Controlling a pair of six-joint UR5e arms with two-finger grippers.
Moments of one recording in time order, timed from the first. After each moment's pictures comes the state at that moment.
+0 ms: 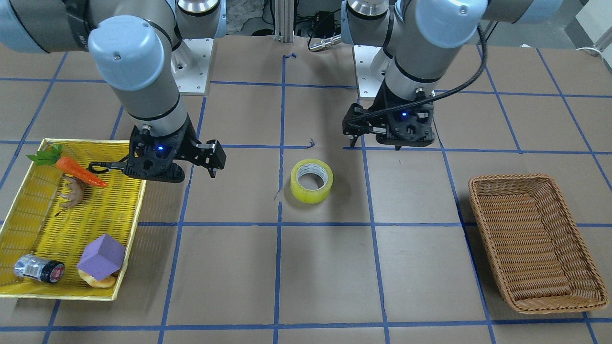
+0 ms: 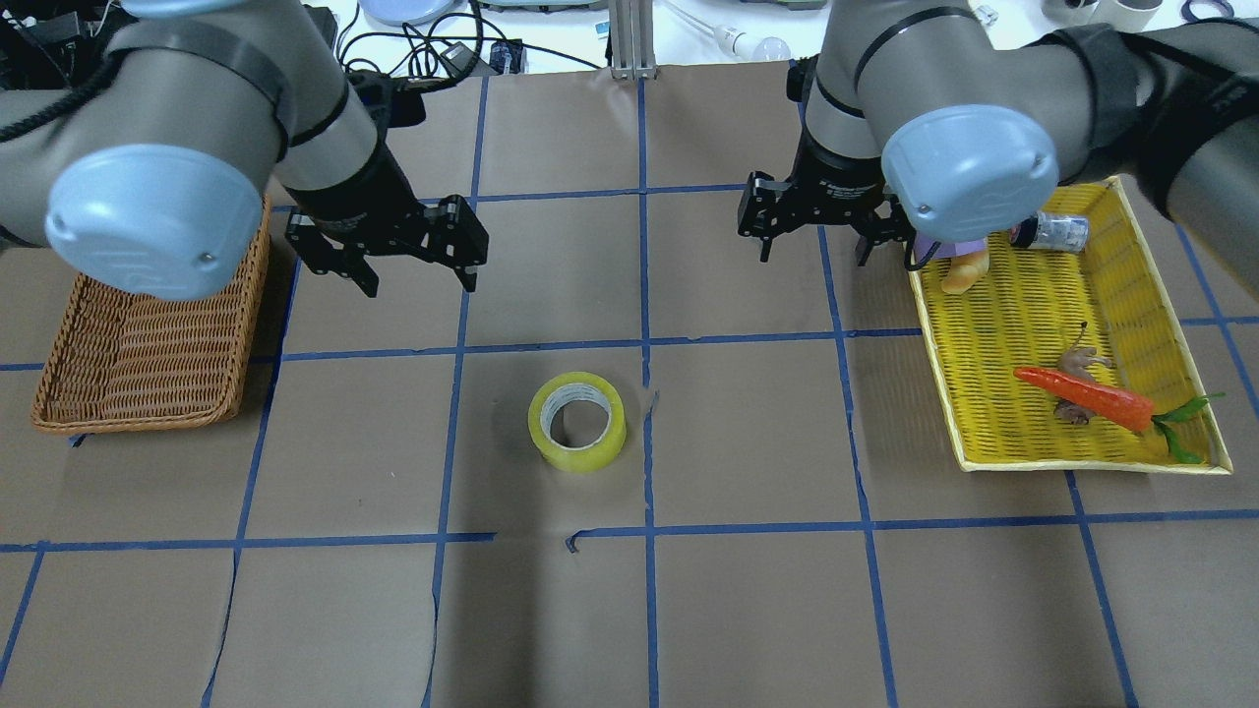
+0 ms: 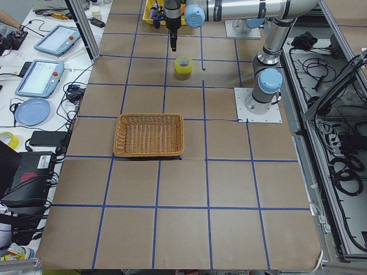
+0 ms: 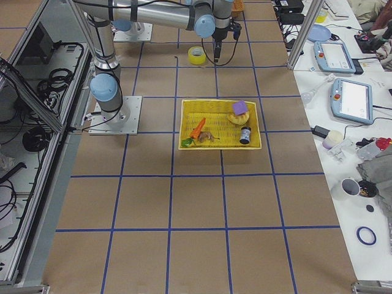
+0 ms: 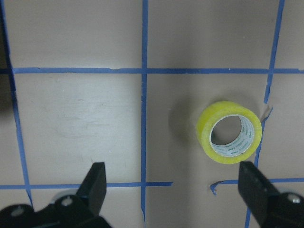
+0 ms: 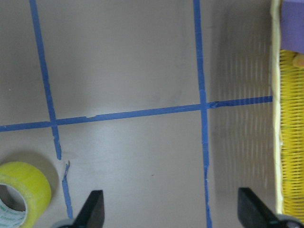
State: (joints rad) left arm -1.68 -1.62 -1.72 -1.38 1.51 -0.08; right arm 1.68 -1.41 1.63 -1.78 -1.57 0.21
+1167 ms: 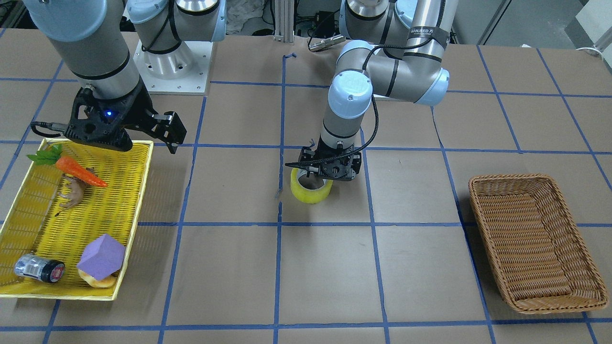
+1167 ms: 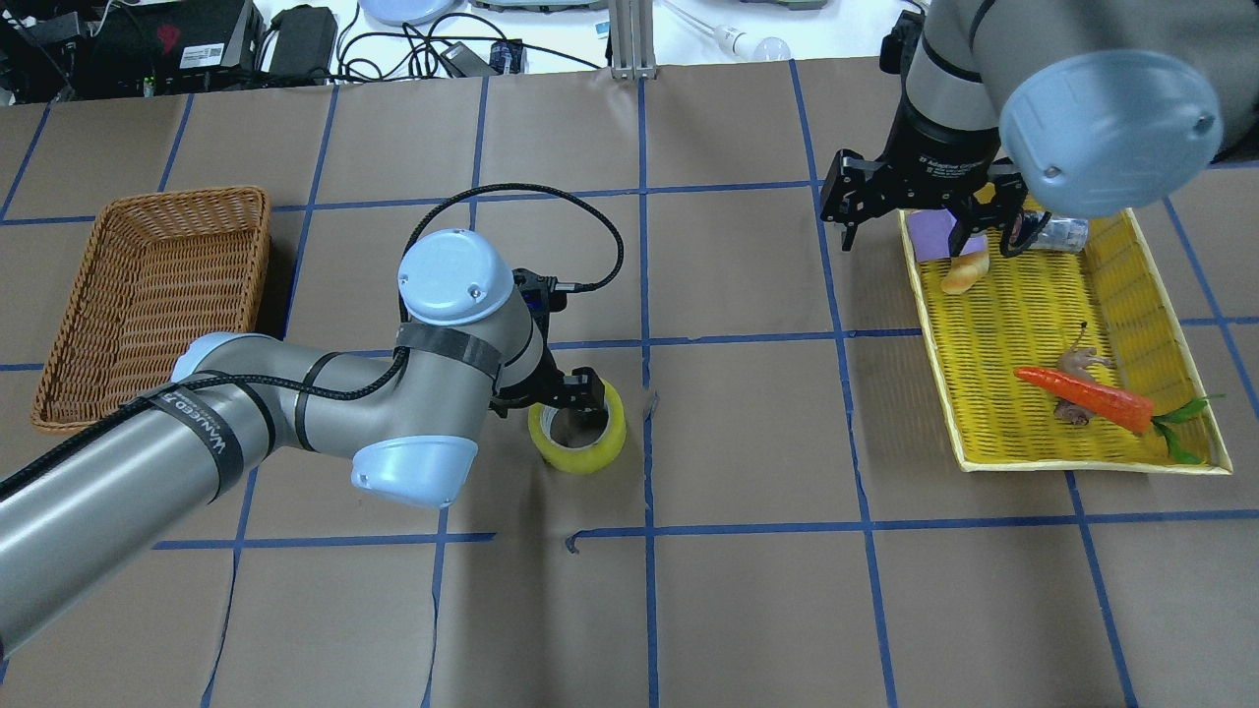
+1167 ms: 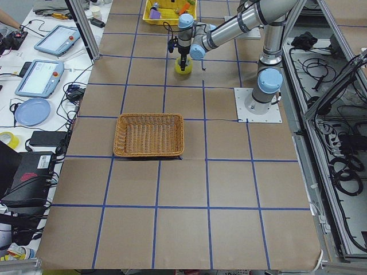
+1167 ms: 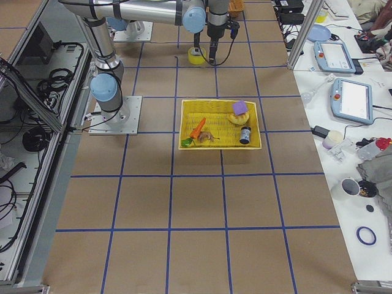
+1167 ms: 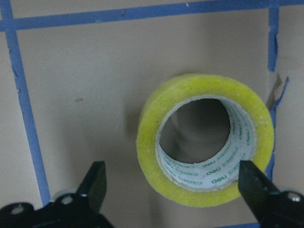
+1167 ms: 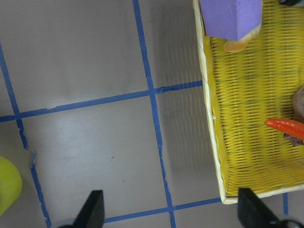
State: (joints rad) left arm -1.82 -1.82 -2.09 -0.78 1.54 -0.18; right arm 1.59 -1.51 1.63 -1.65 -1.61 0.18
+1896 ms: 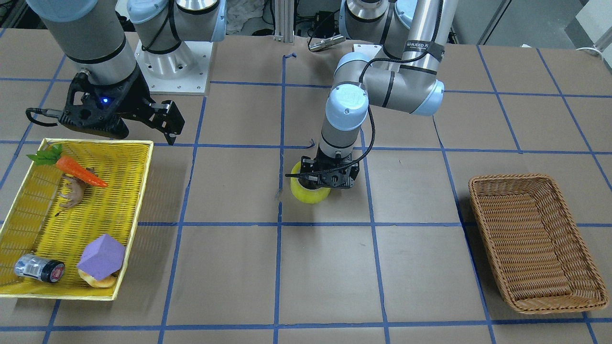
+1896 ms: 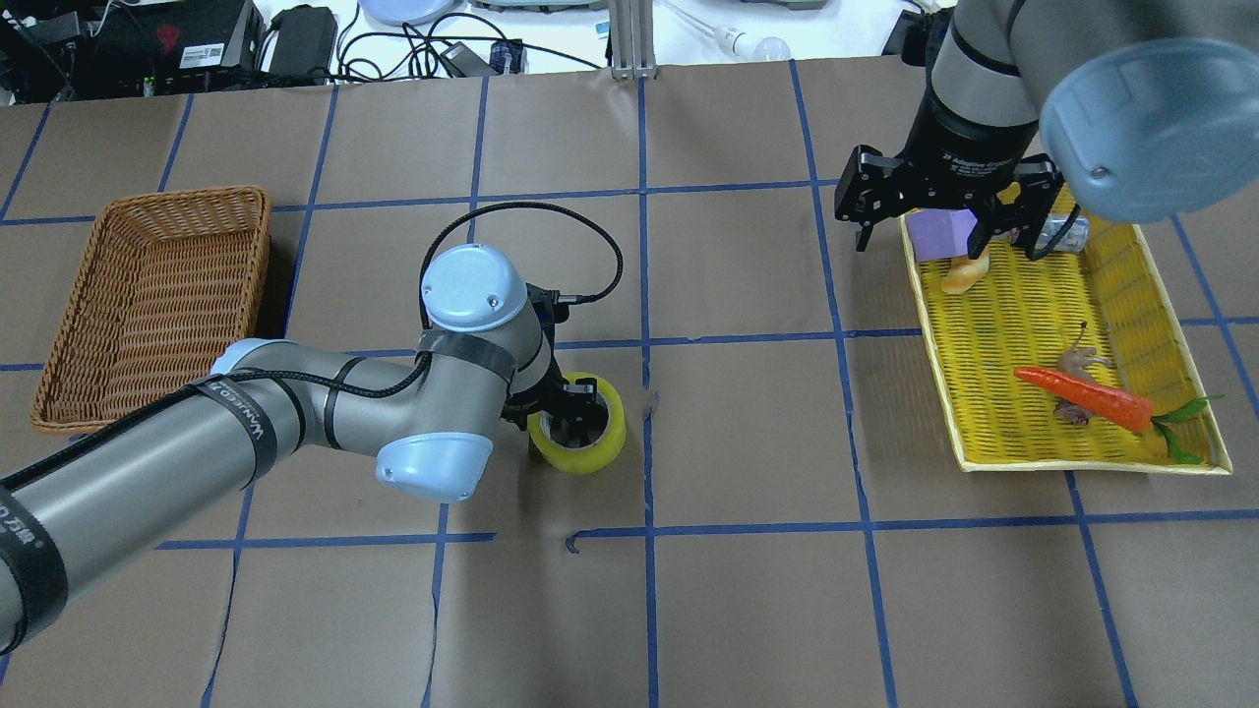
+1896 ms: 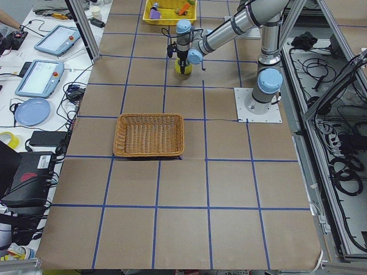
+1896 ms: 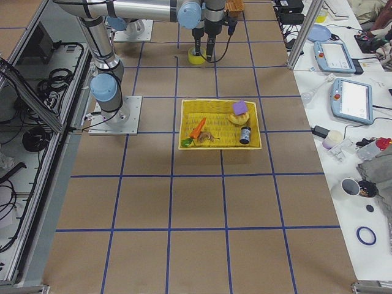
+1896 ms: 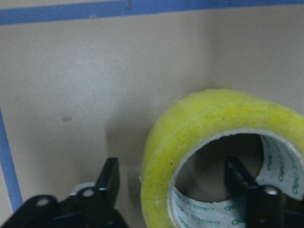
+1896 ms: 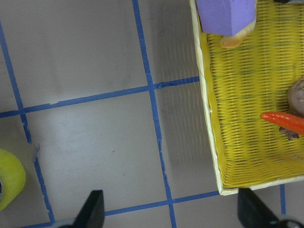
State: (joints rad) left arm -1.82 -1.87 -2.09 -0.77 1.53 -0.24; right arm 1.59 -1.54 1.63 -1.64 -1.61 0.19
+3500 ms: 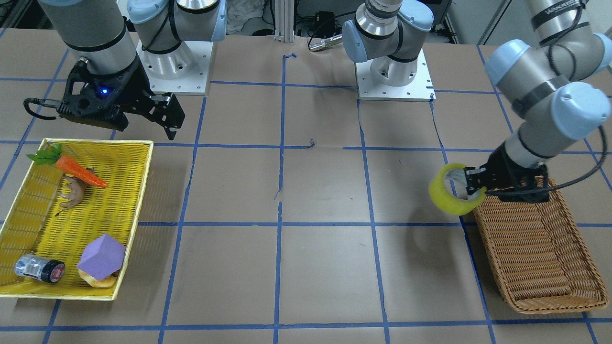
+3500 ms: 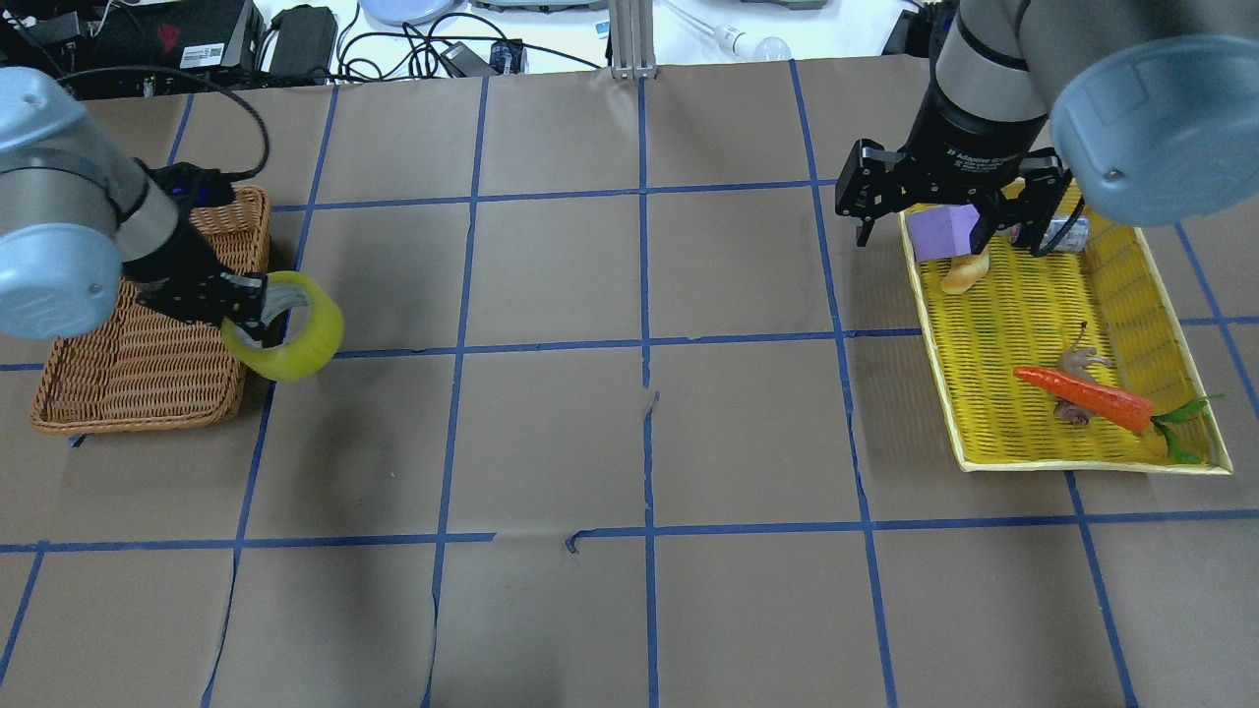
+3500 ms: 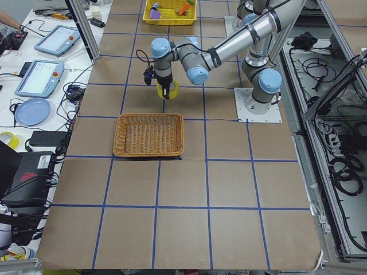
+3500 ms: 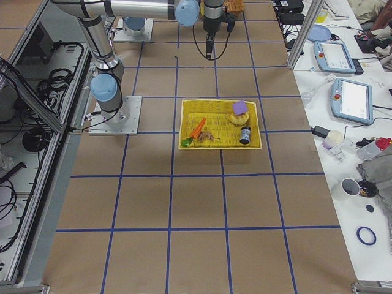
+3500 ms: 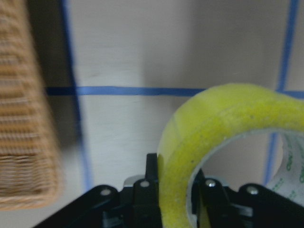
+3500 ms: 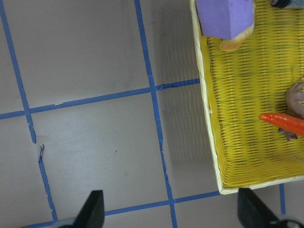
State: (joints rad) left arm -1.13 -1.75 -1.85 -1.17 1.59 0.48; right arm 1.59 -1.56 1.63 -1.64 -1.61 0.19
